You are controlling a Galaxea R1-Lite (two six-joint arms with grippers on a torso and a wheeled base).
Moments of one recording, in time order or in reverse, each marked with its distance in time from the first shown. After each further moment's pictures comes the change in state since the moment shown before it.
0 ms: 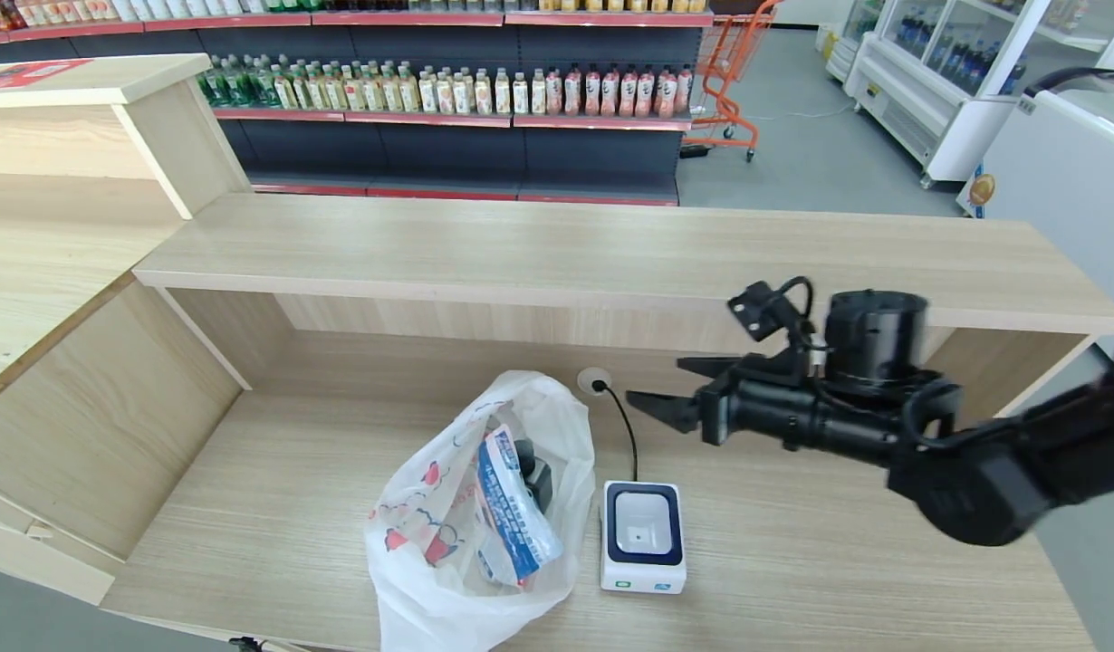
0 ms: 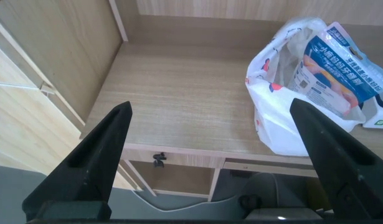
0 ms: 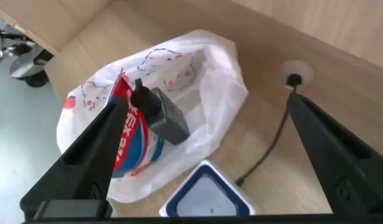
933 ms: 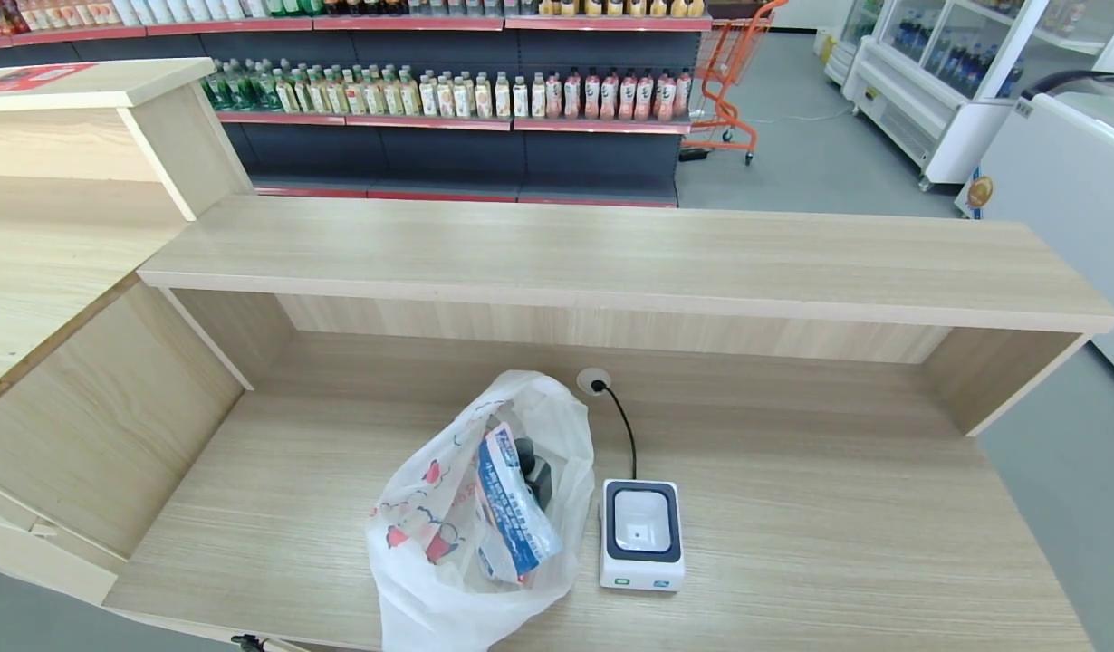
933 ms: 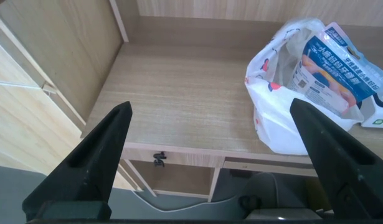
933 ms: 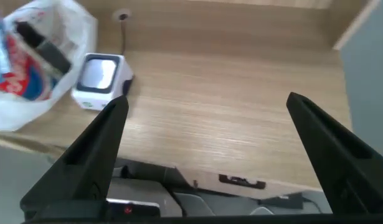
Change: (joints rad) left arm 0.000 0.000 0.000 0.000 0.000 0.000; right arm -0.482 -1.638 0.773 0.758 -0.292 -0.019
